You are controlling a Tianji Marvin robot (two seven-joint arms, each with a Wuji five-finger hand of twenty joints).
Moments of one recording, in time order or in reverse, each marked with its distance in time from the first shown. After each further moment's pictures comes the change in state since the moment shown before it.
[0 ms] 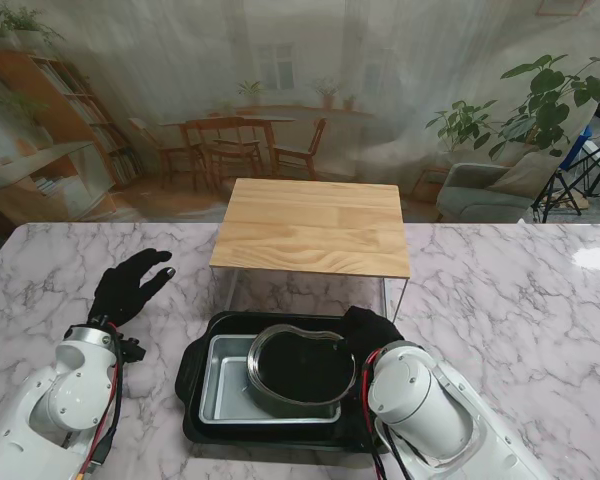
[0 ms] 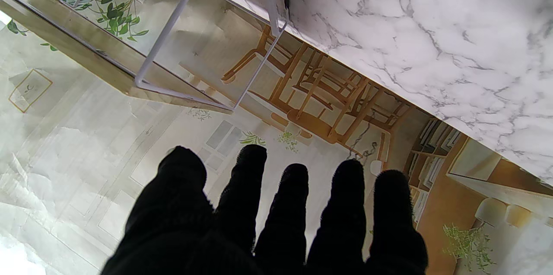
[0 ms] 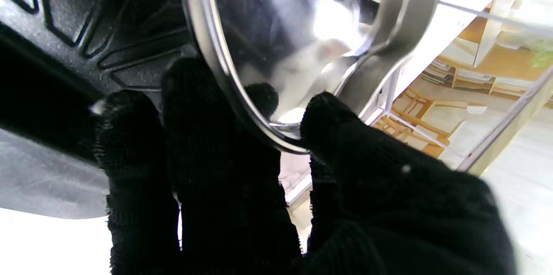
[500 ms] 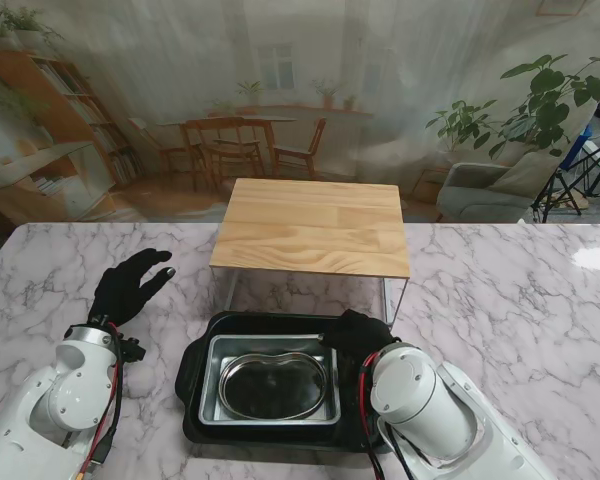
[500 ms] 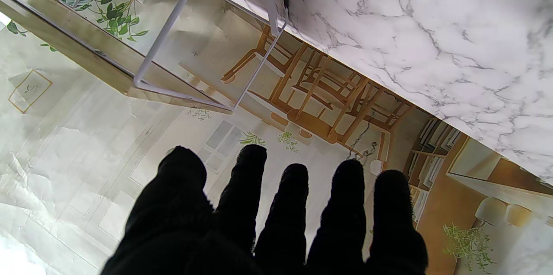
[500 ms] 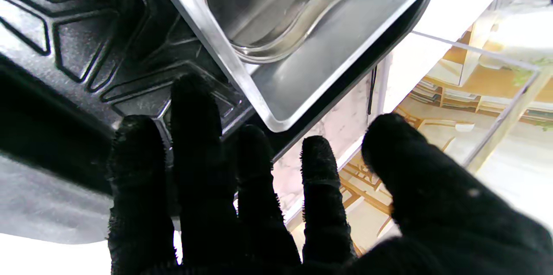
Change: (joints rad) left arm -0.002 0.000 0.001 0.002 0.002 0.000 0.001; right arm -0.008 0.013 0.007 -0.035 0.021 0.007 0.076; left_hand 0.000 0.000 0.000 0.000 0.000 0.000 0.000 0.000 0.000 0.000 0.000 0.000 0.000 0.000 0.000 0.000 0.000 0.000 0.000 0.000; right_hand -0.282 0.177 -0.183 0.168 -0.132 0.119 -0.256 -0.136 -0.307 0.000 -0.316 -0.239 -0.301 0.069 -0.220 -0.040 -0.339 0.036 -0.095 0.103
